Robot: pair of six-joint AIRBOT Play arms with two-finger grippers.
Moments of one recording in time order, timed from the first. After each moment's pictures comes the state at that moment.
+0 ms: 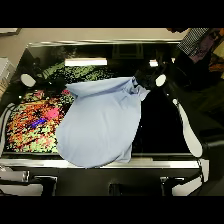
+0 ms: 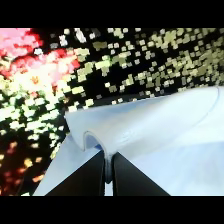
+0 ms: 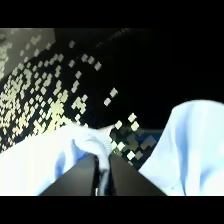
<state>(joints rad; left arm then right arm) -0.03 -1.59 1.42 1.18 -0.81 -1.70 0.16 -1.79 1.54 -1.05 0.52 1.85</state>
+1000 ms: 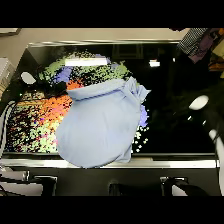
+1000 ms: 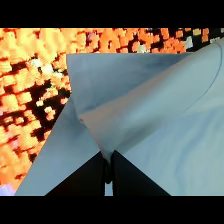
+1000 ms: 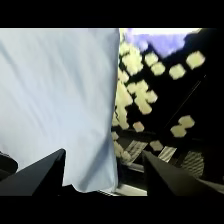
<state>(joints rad) 0.00 -1.62 1.48 1.18 -1.05 -1.70 -0.05 -1.21 0.83 -0.91 1.28 1.54</state>
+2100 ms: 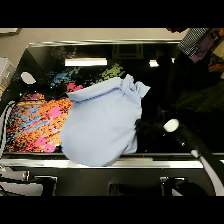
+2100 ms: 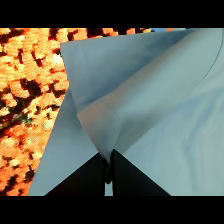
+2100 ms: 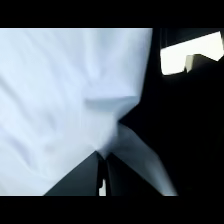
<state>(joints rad) 0.00 -1.62 1.48 1.18 -1.11 -1.70 0.16 -1.13 0.66 -0.88 0.76 1.80</state>
